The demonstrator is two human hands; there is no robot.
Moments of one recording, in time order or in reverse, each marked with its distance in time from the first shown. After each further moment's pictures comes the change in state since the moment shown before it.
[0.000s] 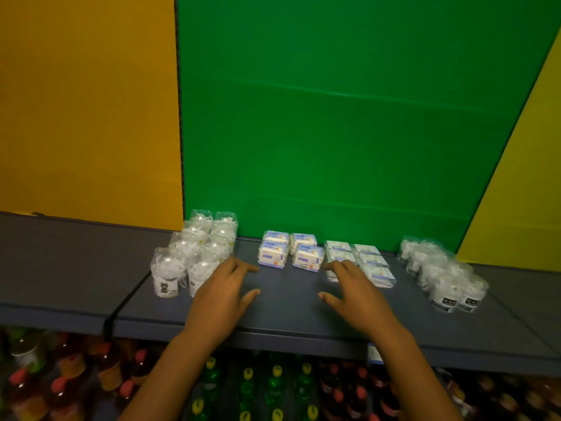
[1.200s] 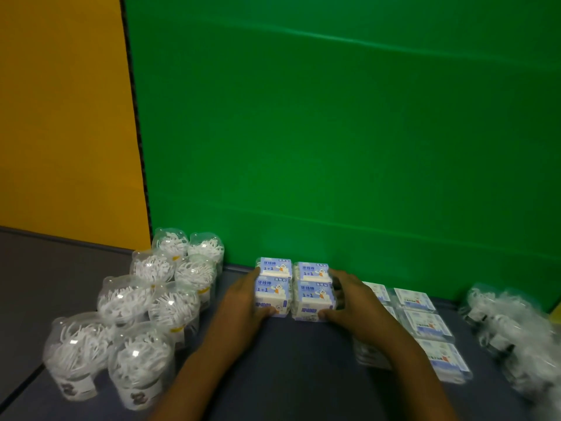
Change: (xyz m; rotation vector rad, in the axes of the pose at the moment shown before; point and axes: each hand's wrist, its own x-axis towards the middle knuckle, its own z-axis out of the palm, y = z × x) left_hand 0.153 -0.050 0.132 -0.327 -0.139 -0.278; right_hand 0.204 0.069 0.070 0.328 -0.225 0.108
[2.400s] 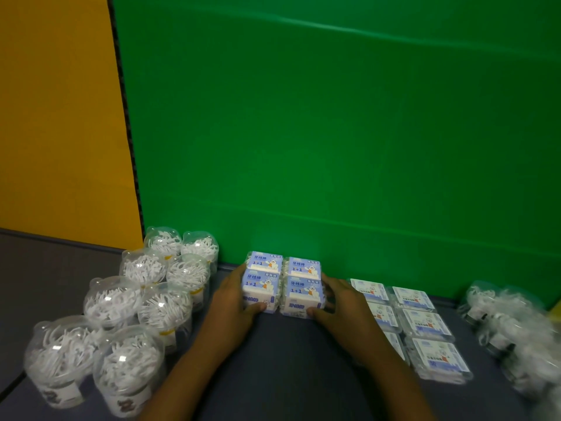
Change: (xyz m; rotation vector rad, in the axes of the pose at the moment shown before) left_hand 0.011 -0.023 0.011 -0.128 0.095 0.001; right_hand -0.004 0.000 0.023 0.071 0.149 -0.065
